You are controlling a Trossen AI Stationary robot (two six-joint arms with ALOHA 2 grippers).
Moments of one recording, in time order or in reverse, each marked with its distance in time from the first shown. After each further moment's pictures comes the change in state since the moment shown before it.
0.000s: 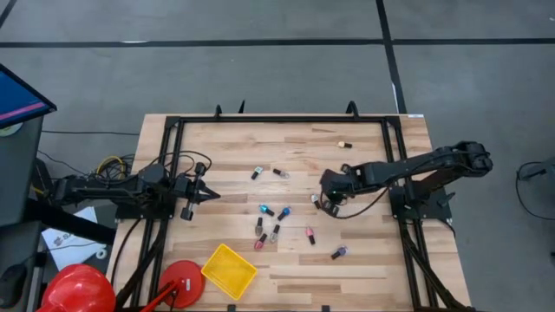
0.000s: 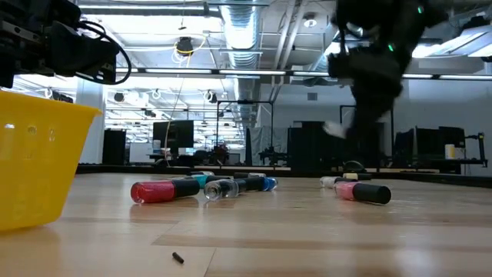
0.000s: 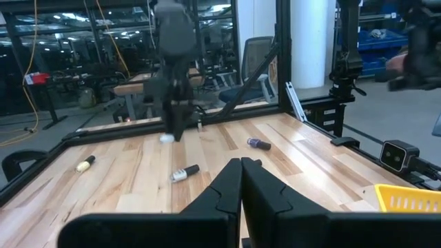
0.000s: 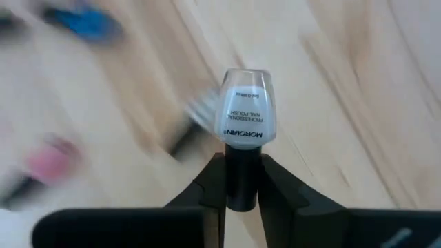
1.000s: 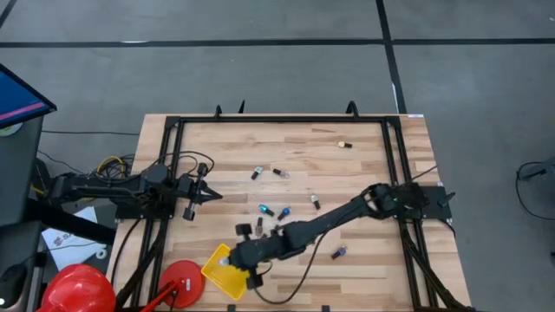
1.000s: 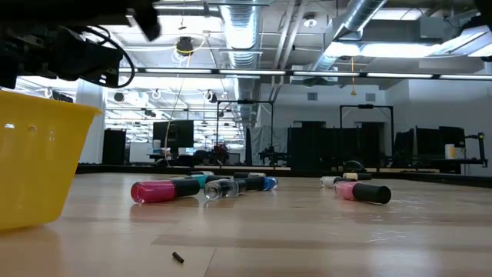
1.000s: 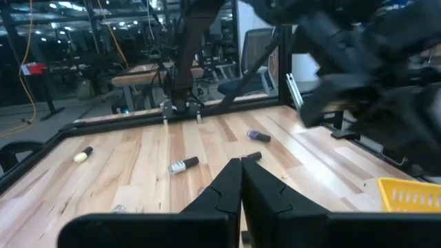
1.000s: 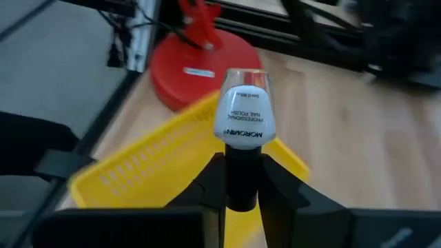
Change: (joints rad) left arm 0.000 0.090 0.000 0.052 0.000 0.000; right arm 0.305 0.986 1.191 0.327 -0.074 -0.497
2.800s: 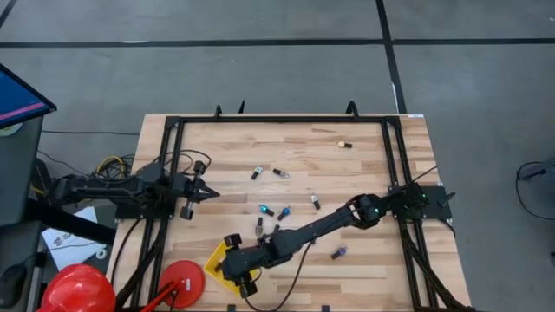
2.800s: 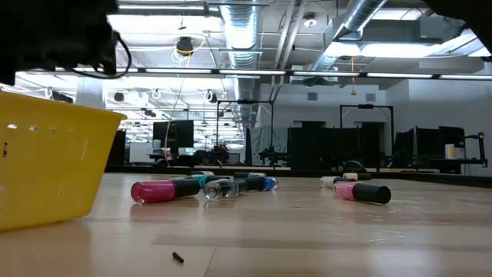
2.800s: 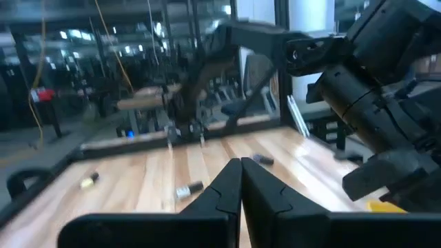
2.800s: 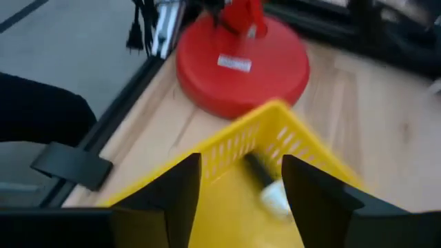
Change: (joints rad) left arm 0.000 -0.105 0.000 0.027 0.000 0.000; right arm 0.006 0.191 0.290 -0.139 -0.072 -0.072
